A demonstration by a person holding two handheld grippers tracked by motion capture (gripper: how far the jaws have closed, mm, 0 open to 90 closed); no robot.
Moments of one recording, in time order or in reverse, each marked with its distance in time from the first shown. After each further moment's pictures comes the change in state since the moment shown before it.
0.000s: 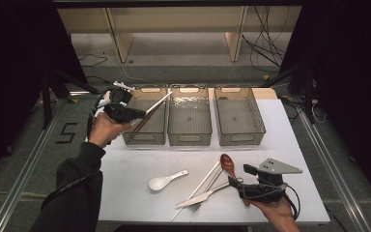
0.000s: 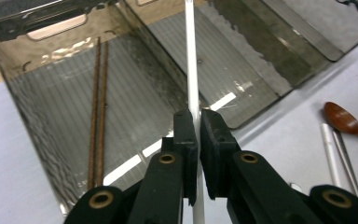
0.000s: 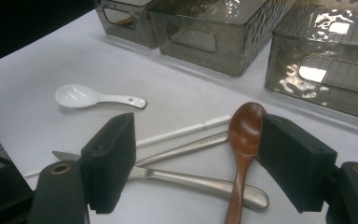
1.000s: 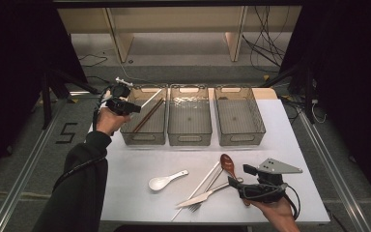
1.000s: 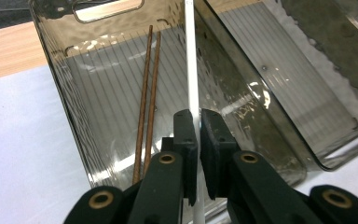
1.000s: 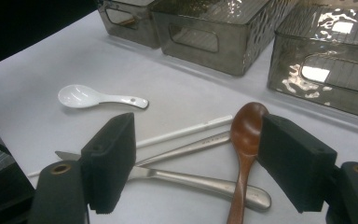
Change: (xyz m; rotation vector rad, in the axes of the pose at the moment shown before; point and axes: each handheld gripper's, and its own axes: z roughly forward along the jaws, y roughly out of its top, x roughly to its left) left arm 0.047 0.006 0.050 0.027 0.090 -0.100; right arm 0.000 0.000 0.000 -0.002 0.009 0.005
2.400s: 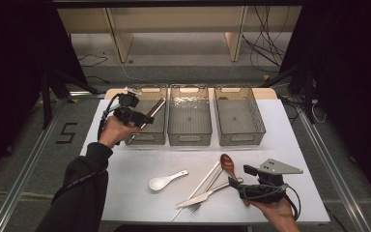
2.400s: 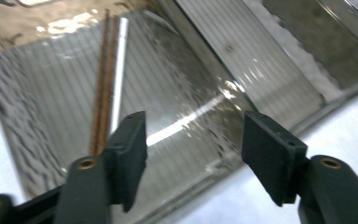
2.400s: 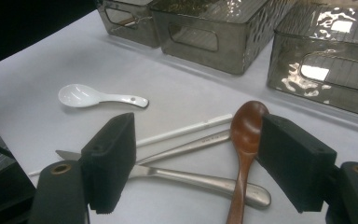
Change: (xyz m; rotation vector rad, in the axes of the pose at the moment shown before) left arm -0.035 -0.023 -0.002 0.026 -0.083 0.059; right arm 0.000 -0.001 -0.001 0.002 -0.002 0.001
